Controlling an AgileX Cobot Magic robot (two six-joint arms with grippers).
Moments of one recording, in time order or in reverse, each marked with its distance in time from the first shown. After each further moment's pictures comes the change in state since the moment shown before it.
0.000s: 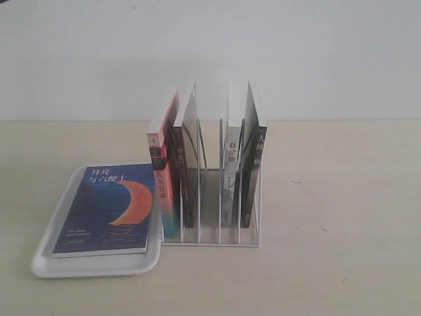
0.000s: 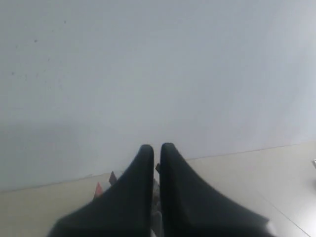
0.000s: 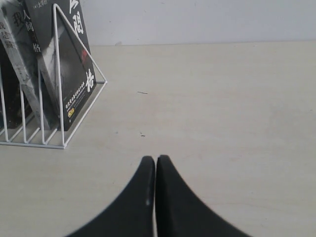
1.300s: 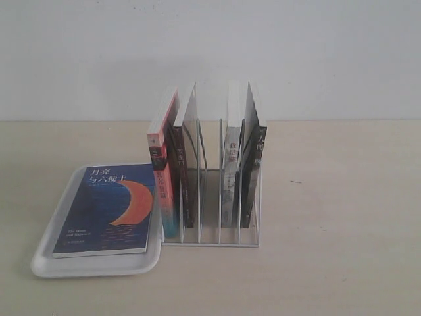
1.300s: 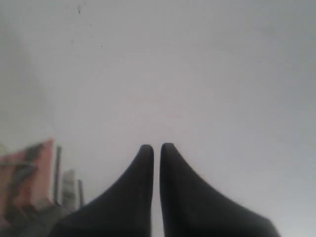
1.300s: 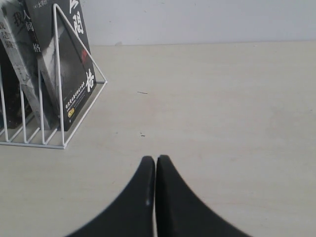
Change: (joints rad) left arm -0.006 -0.862 0.547 -0.008 -0.419 -1.116; right arm 0.000 0.000 0.000 0.000 0.000 0.000
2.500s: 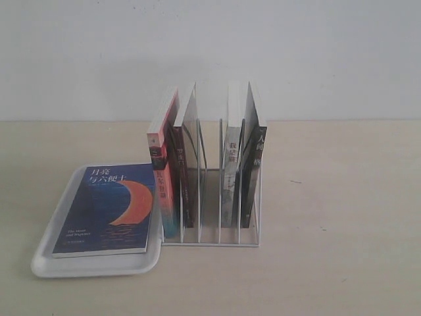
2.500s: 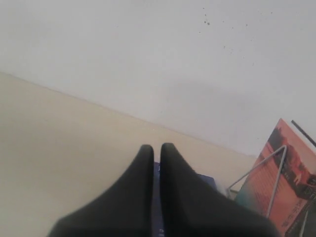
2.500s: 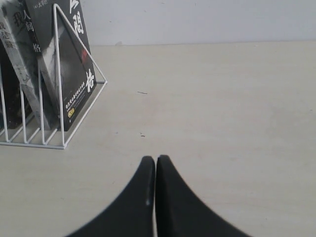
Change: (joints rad) left arm 0.020 -0.155 0.148 1.653 -0.021 -0.587; right arm 0.000 0.000 0.000 0.000 0.002 0.000
